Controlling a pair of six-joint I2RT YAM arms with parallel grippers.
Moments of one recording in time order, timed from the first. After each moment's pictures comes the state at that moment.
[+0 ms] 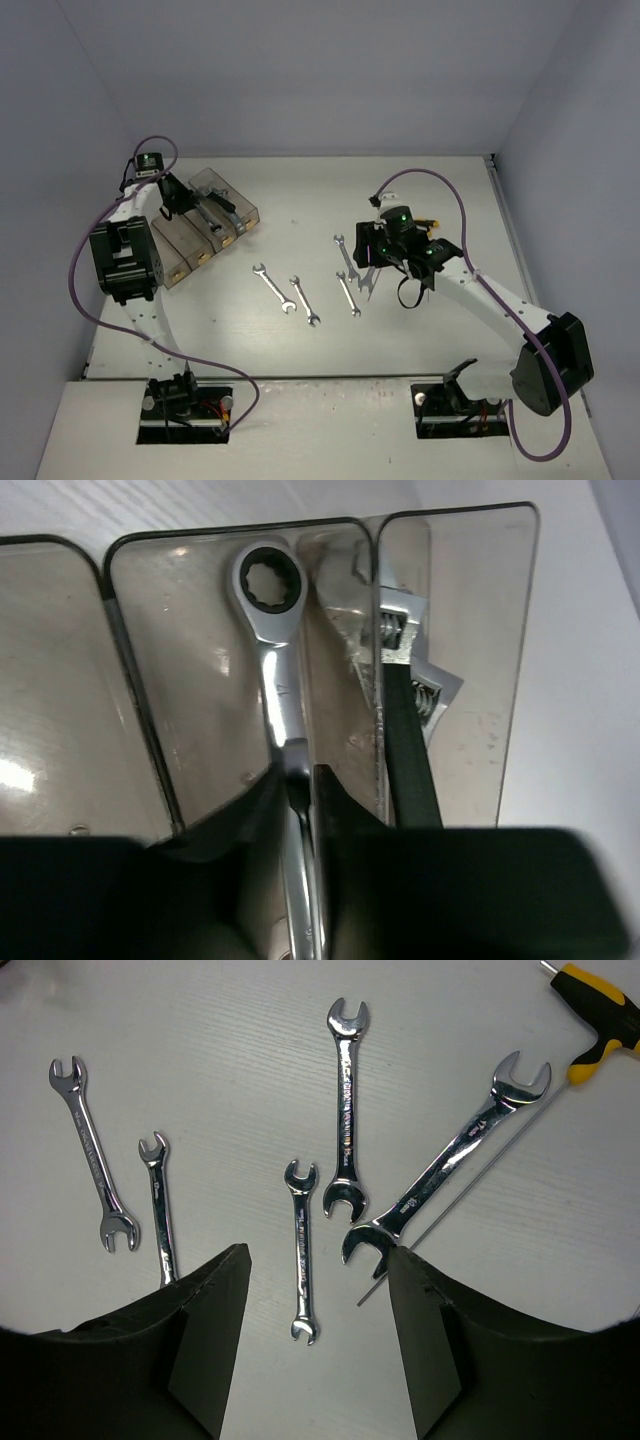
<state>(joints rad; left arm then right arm) 0.19 2.08 1.65 -0.46 0.20 -0.67 0.56 1.29 0.93 -0.35 0.03 0.33</state>
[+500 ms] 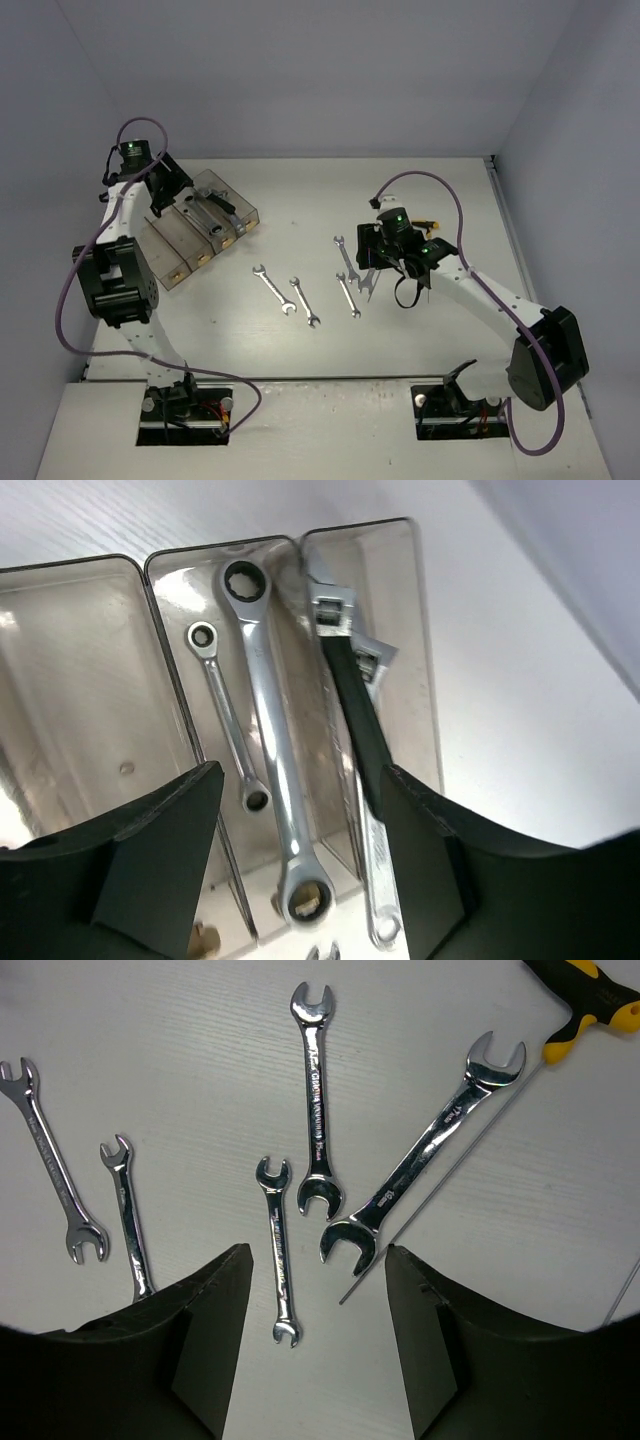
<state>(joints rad) 0.19 1.88 1.62 -0.53 0.15 -0.59 0.56 1.33 0.93 -0.37 0.08 0.35</state>
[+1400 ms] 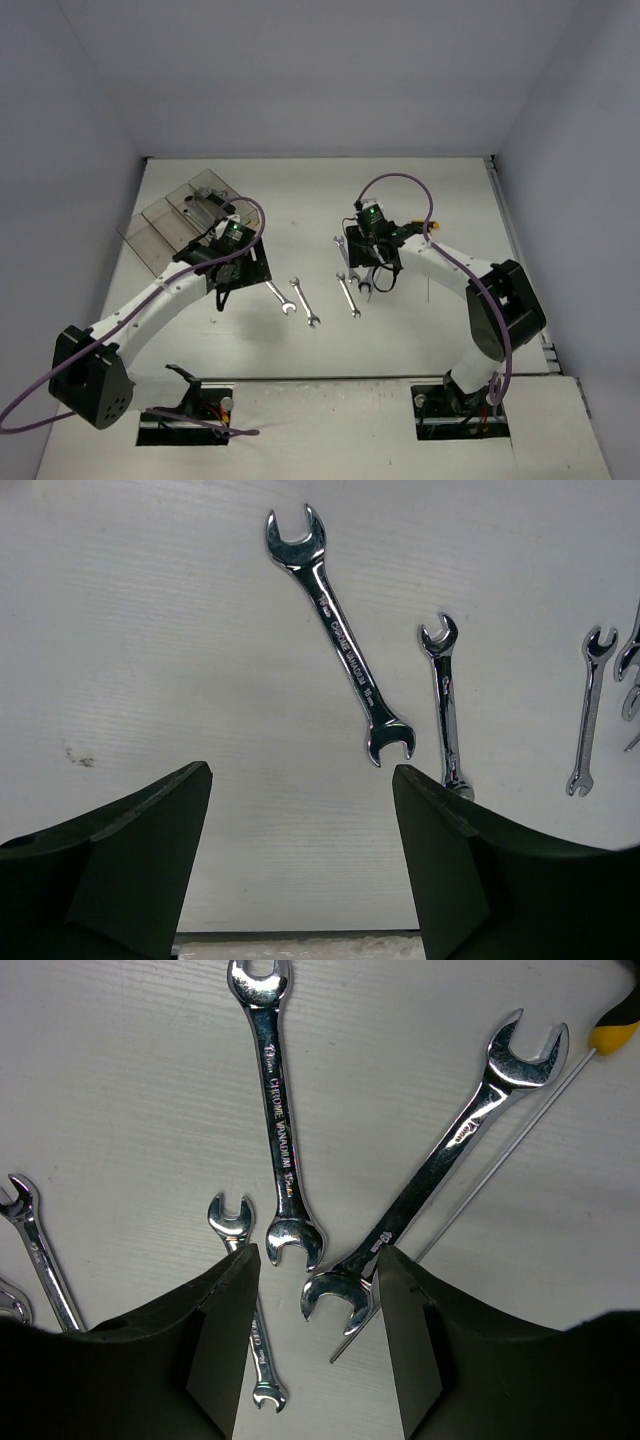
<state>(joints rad) -0.51 1.27 0.98 -0.76 -0.17 -0.73 0.56 1.64 1.05 -0.38 0.12 0.37</state>
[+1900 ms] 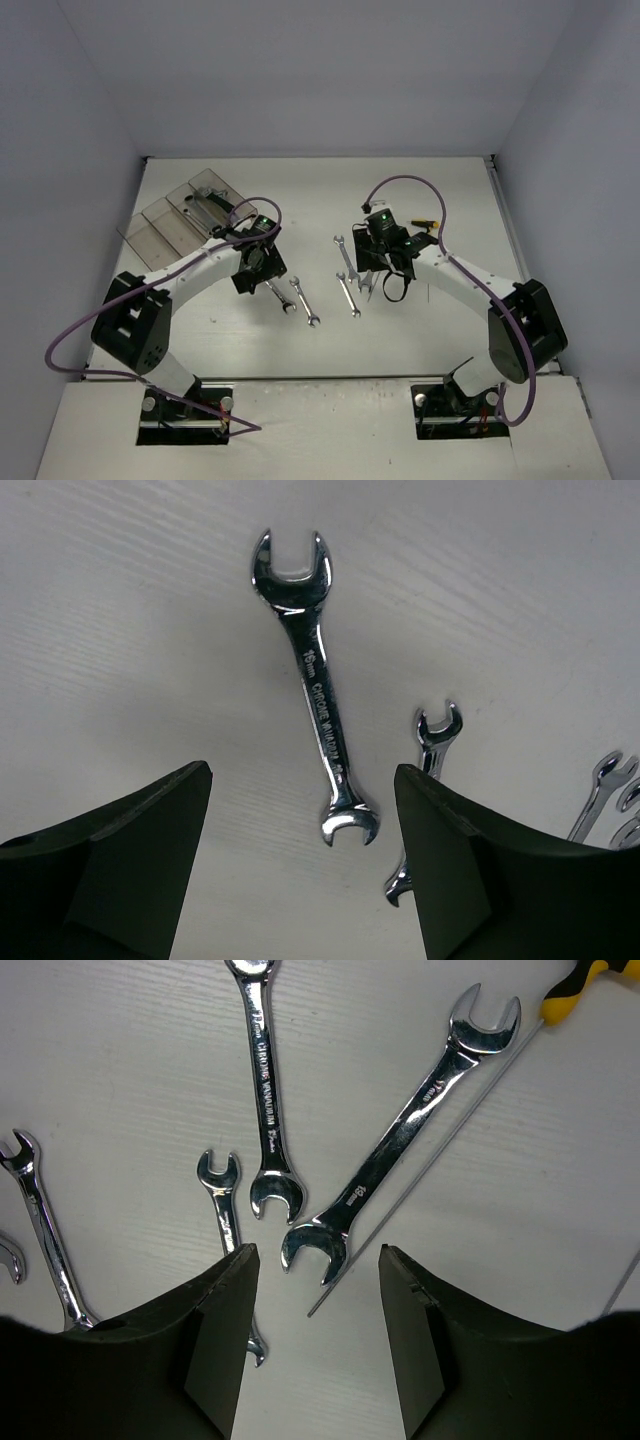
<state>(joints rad) -0.54 1.58 1.09 -0.75 -0.22 -1.00 0.56 1.48 0.95 -0.38 0.14 0.34</state>
